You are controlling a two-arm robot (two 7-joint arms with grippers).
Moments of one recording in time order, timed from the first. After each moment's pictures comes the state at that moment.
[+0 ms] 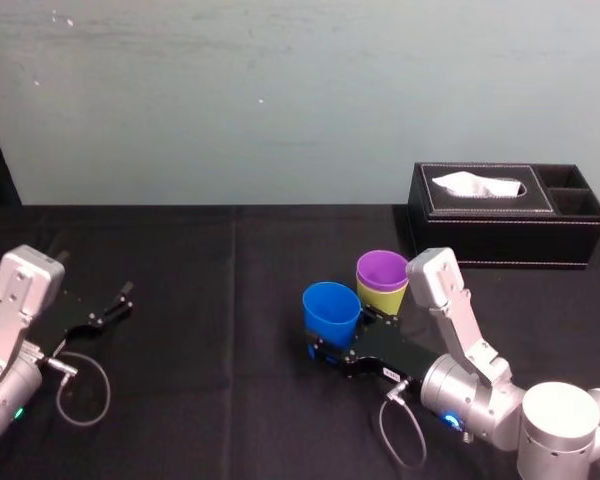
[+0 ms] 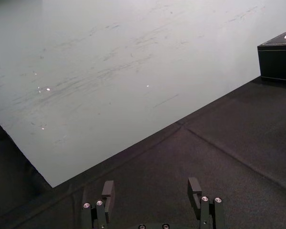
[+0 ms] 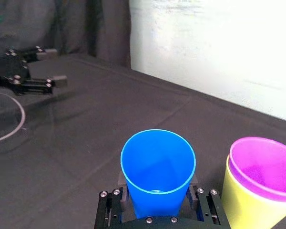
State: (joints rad) left arm -0.20 0.60 0.45 -1.41 -0.25 -0.12 0.03; right arm 0.28 0.31 -0.44 -1.33 0.27 0.07 0.42
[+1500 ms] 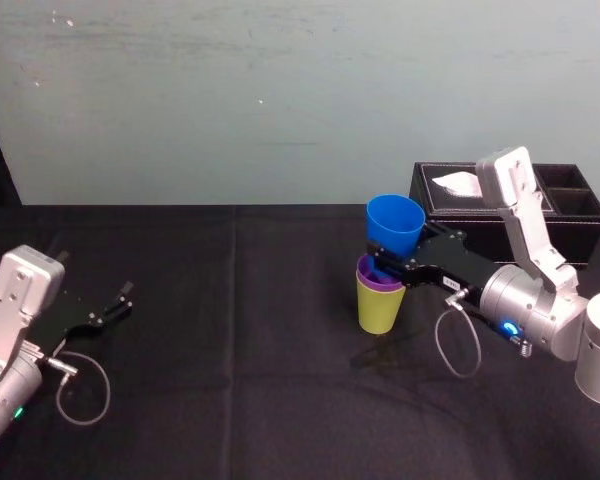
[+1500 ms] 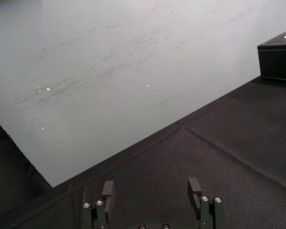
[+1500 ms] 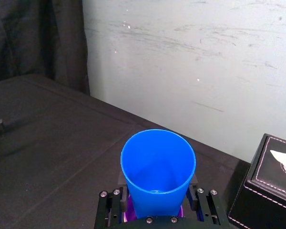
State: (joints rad) left arm -0.20 0.60 0.45 -1.41 -0.25 -0.12 0.03; right arm 0.40 0.39 -0.36 -1.37 0.33 0.19 0.39
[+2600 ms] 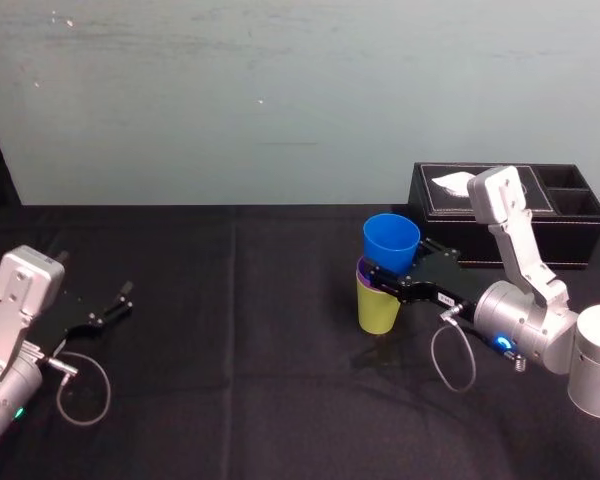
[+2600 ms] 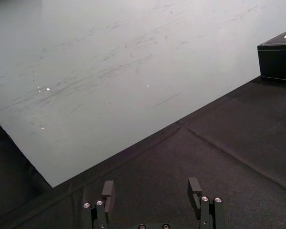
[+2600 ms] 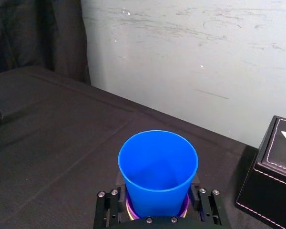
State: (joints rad) left arm -0.20 0.60 0.45 -1.41 -0.25 -0.12 0.03; right arm 0.40 0.37 -0.37 -1.32 0.33 0.19 0.40
